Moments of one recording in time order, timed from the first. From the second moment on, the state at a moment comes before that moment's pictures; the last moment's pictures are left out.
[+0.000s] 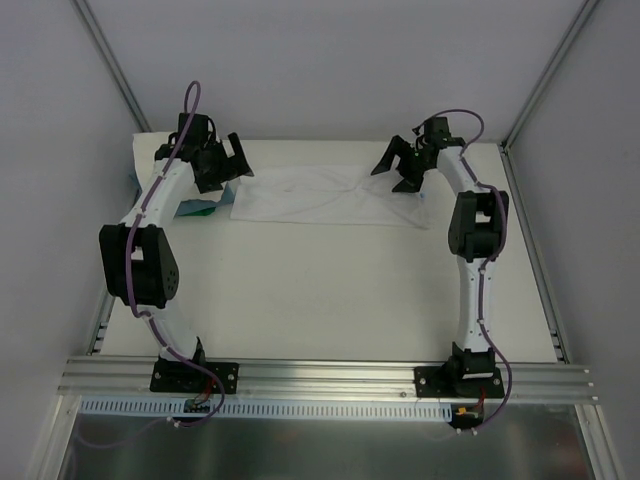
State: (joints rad) left arm -0.05 1.80 1.59 -0.65 0.16 -0.44; right arm 0.10 2.45 2.16 -0.73 -0.54 0.50
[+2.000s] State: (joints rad) left arm -0.11 2.27 1.89 -0.84 0.31 0.01; right arm 0.08 2.34 1.96 -0.88 -0.46 0.43
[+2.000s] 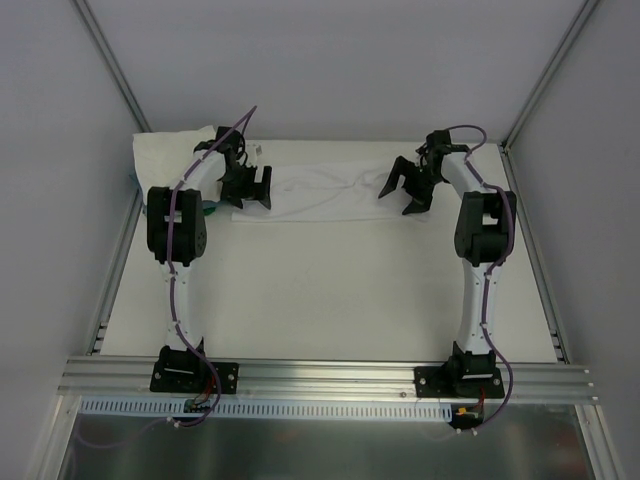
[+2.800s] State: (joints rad) left arm -0.27 2.10 1.57 -0.88 0.35 -0.08; right arm 0.05 2.50 2.22 -0.87 -0.50 0.51
